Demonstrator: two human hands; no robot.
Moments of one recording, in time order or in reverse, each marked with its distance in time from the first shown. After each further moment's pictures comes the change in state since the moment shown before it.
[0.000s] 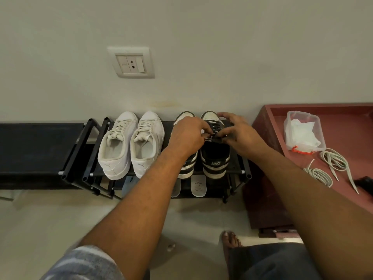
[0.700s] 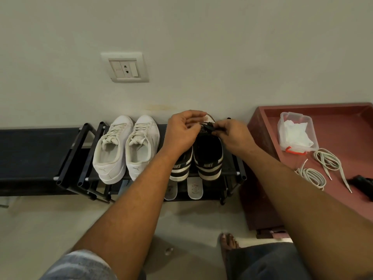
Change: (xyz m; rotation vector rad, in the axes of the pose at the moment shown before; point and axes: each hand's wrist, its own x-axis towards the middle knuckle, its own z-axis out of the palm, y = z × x) left_hand -0.002 0.000 0.003 -0.810 0.209 -0.097; right_hand 0.008 -0.022 -0.005 0.186 0.085 0.212
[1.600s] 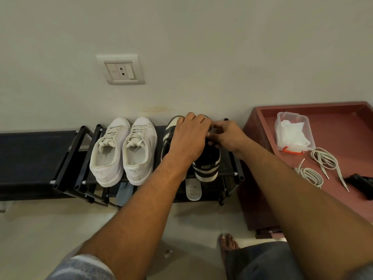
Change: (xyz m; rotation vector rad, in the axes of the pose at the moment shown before) left_hand 0.004 -0.001 0.025 1.074 -0.106 0.458; right_hand -0.001 -0.012 -0.004 0.571 -0.163 0.294
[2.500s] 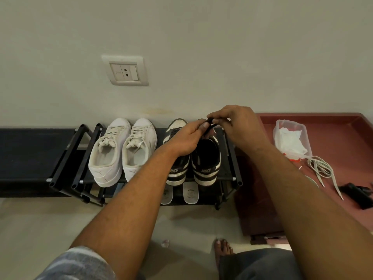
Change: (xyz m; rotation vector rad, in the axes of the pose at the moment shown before) left_hand 0.006 -0.025 -0.003 -1.021 -0.332 -0.279; right_hand -0.021 -0.057 -0.022 -0.701 0.269 -0.485
